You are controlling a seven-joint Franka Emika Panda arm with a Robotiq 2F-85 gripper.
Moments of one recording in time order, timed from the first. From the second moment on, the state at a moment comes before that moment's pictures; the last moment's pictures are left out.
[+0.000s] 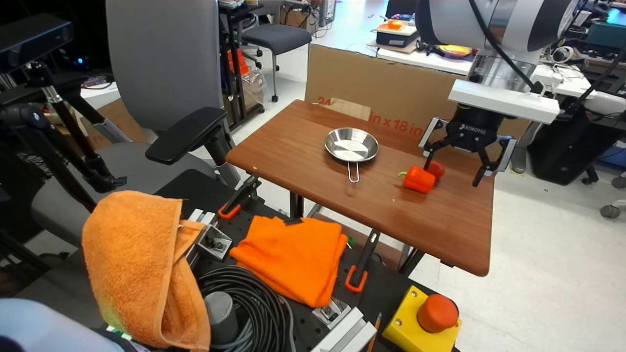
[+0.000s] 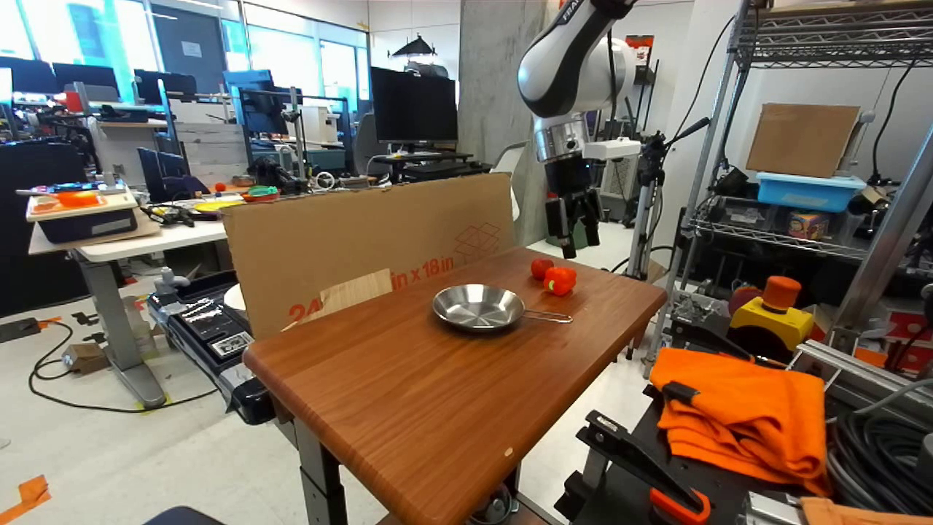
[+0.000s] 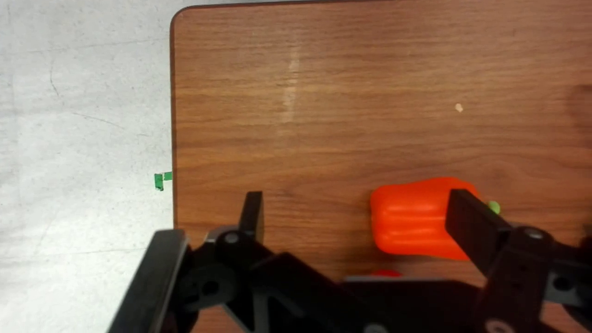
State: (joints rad) arm -0.20 0.69 -0.10 -1.71 -0.10 2.07 -0.26
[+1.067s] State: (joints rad) arm -0.20 0.76 -0.08 -1.70 -0.09 2.05 -0.25
